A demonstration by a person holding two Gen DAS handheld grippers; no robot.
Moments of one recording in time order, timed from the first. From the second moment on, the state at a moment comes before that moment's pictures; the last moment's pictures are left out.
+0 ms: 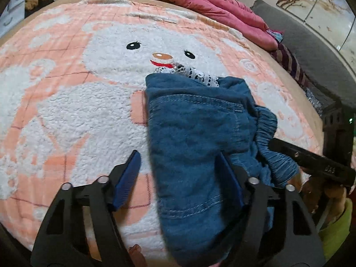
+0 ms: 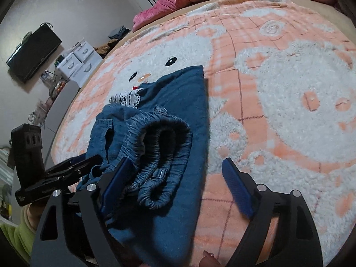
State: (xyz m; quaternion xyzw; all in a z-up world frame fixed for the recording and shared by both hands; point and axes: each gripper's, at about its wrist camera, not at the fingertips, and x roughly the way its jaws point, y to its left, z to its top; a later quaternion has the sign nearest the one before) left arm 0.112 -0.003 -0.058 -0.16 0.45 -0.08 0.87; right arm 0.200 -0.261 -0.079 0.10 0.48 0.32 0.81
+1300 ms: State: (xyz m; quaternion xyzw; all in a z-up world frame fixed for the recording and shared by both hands) left arm 0.204 0.067 -0.057 -0.12 0.42 0.02 0.90; right arm 0.307 -0.163 -0.075 0.02 0.45 0.29 0.84
